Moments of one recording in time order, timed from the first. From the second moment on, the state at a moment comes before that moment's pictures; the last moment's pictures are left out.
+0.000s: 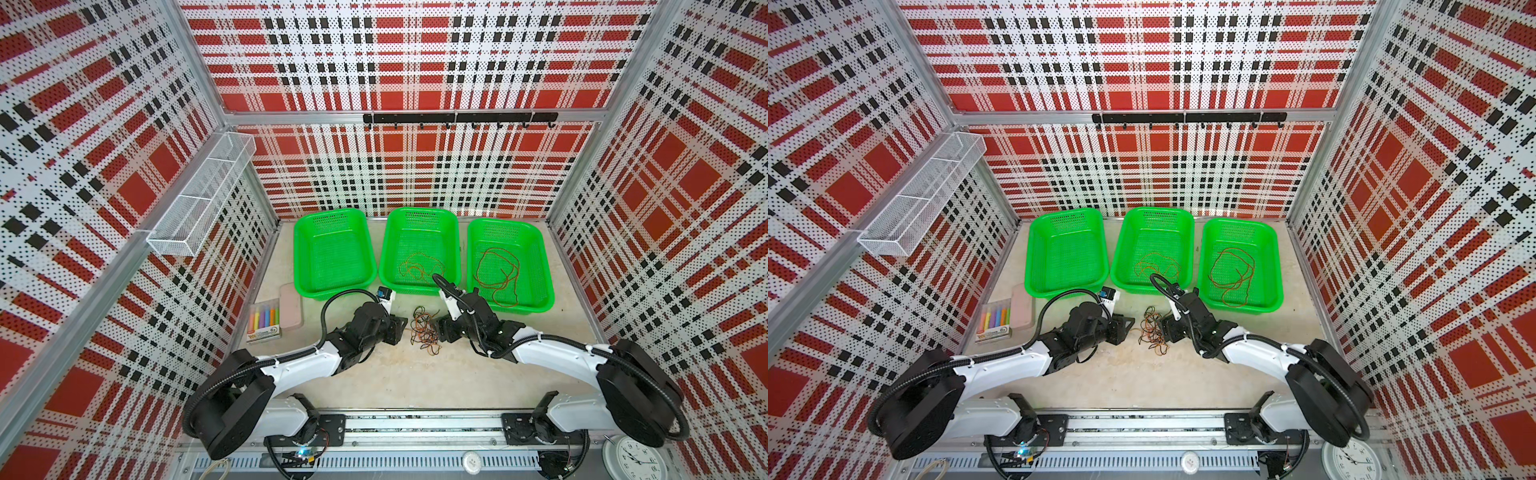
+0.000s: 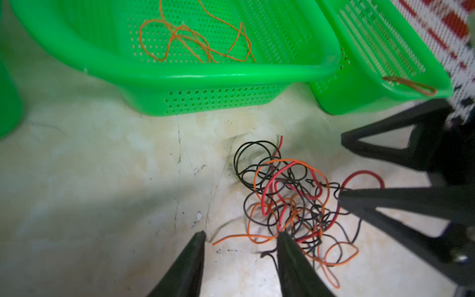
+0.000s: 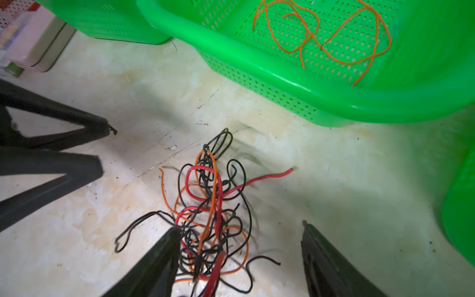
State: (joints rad) left arm -0.73 1.31 0.47 0.24 0.01 -0.48; right arm 0.74 1.39 0.61 0.04 0.02 0.33
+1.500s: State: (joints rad) left arm -0.69 1.22 0.34 0.40 0.04 -1.25; right arm 0.78 1.43 0.39 0.78 -0.06 0.38
